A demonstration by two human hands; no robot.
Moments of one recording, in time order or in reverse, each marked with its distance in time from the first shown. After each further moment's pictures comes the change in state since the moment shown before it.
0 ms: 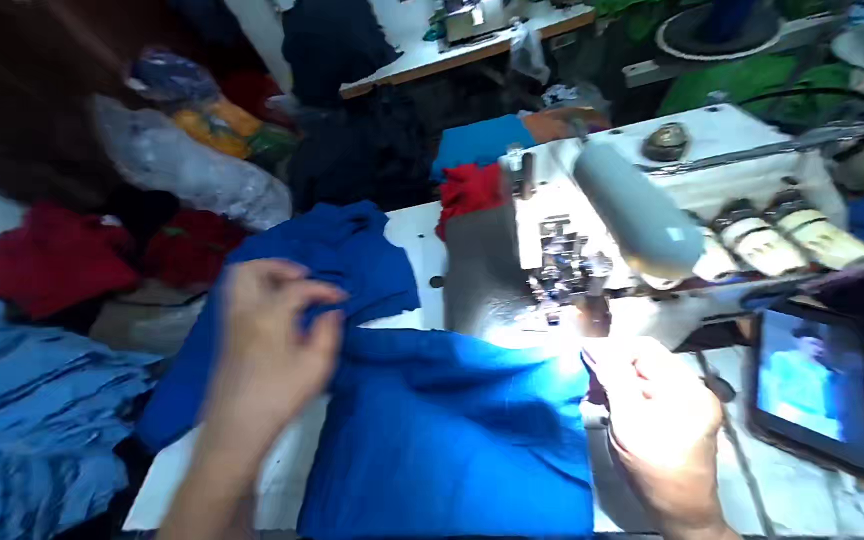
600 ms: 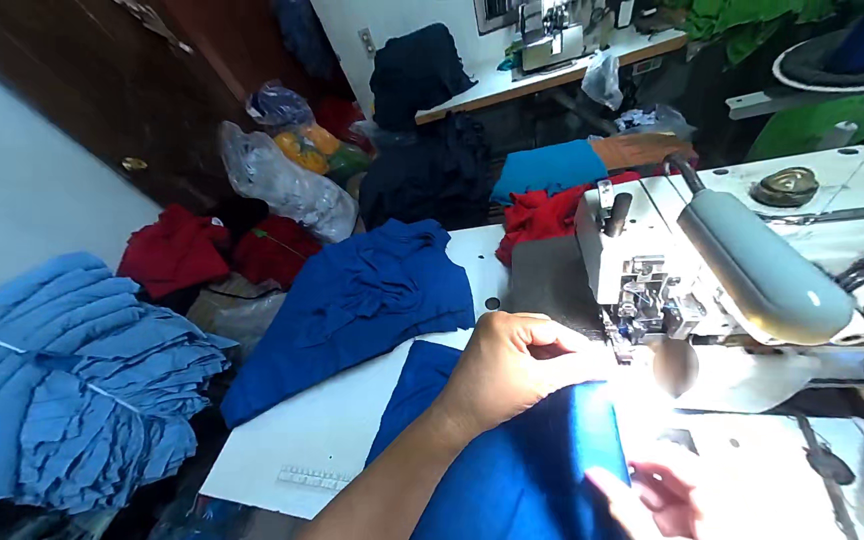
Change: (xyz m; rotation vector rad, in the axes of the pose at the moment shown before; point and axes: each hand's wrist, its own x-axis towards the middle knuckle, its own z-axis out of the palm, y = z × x) left_hand 0.028 0.088 0.071 -0.946 -0.200 0.073; right_hand -0.055 0.011 -0.010 0.068 -0.254 0.028
